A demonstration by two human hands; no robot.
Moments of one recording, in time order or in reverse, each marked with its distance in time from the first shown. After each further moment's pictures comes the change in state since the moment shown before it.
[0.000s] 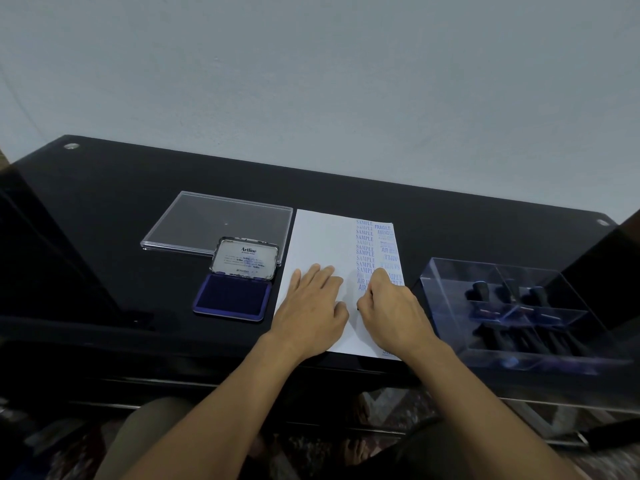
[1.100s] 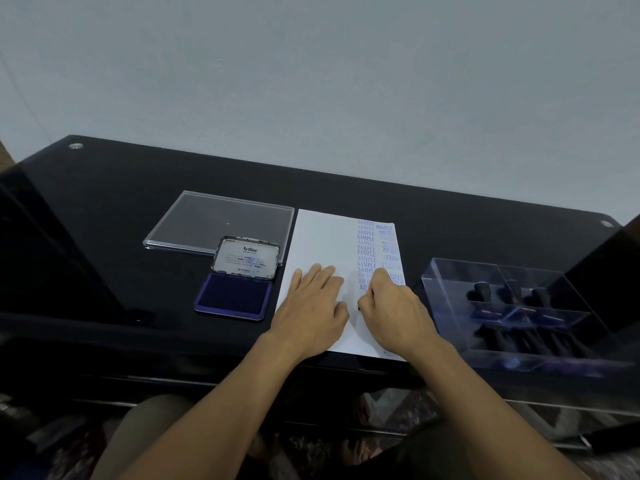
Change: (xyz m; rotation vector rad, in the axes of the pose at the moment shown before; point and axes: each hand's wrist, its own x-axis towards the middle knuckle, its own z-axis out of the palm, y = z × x) left_hand -0.001 0.000 -0.001 0.005 -0.005 0.001; right_hand 0.000 0.002 -0.001 -0.011 -0.005 -0.013
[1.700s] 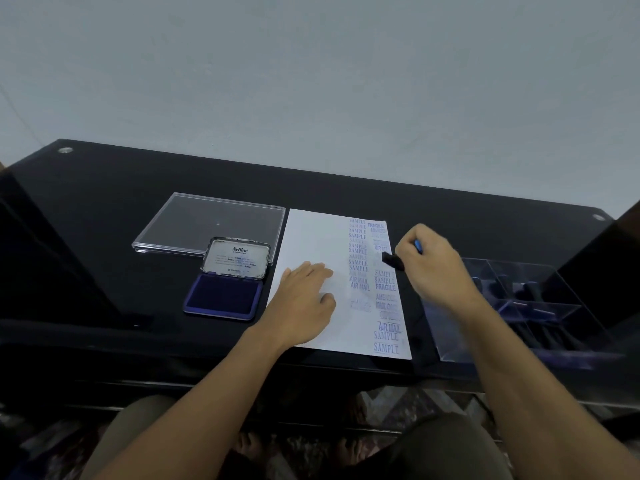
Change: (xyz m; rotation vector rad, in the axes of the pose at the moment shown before) left_hand 0.006 0.001 -0.011 -0.245 0.004 -0.073; right_hand 0.016 0.021 -0.068 0.351 0.206 0.057
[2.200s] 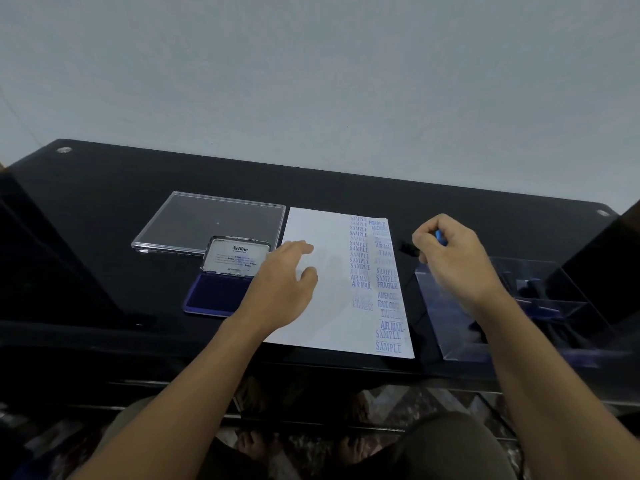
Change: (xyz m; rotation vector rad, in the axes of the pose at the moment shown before) left_hand 0.000 -0.002 -0.031 -0.110 0.216 -0.035; right_hand 0.002 0.009 -0.018 0.166 0.065 0.007
